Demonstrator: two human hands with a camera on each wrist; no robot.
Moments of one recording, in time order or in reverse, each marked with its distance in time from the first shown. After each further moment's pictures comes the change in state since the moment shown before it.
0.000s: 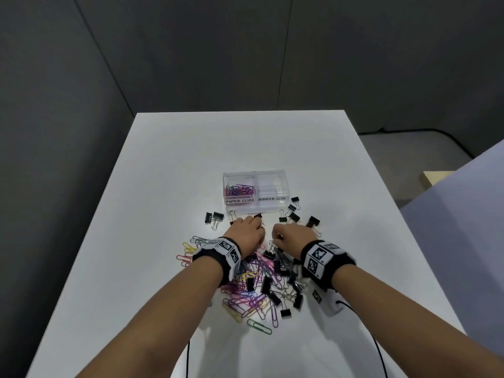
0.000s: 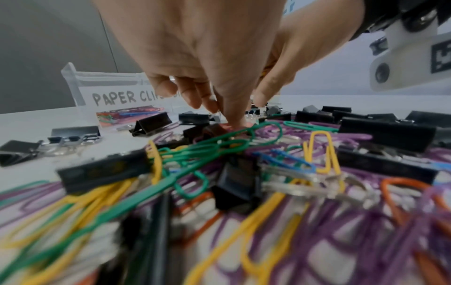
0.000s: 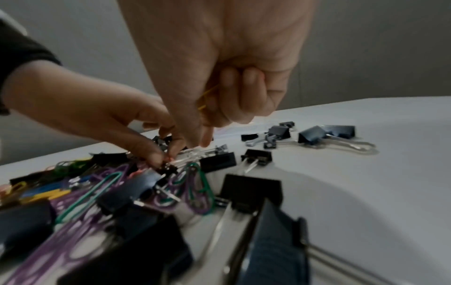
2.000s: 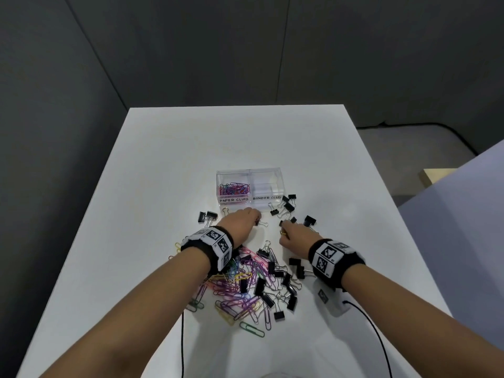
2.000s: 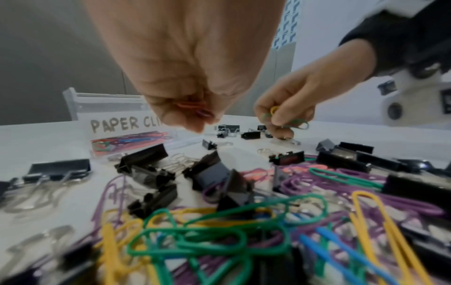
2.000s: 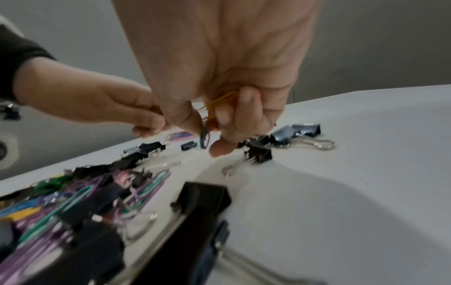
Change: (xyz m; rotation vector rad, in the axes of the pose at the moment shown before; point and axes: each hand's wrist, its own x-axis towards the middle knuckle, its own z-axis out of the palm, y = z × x) left_hand 0.014 -0.011 -0.015 -0.282 0.004 -0.110; right_hand -0.002 0.017 -0.010 0.200 -0.133 0.116
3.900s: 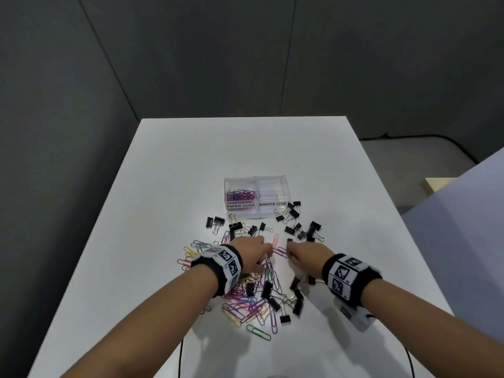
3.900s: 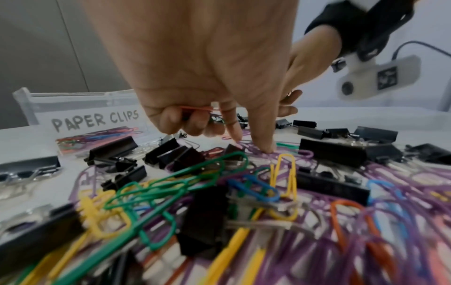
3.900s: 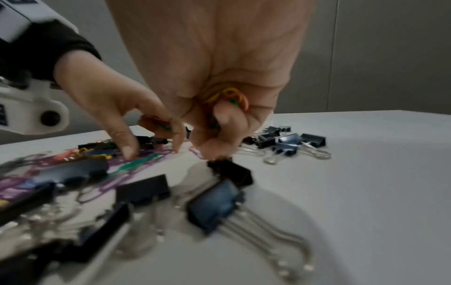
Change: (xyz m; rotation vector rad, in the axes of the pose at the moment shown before) left_hand -0.029 0.020 0.006 0.131 -0.244 0.144; right_hand -0.029 0.002 0.006 -0.299 -0.055 -0.153
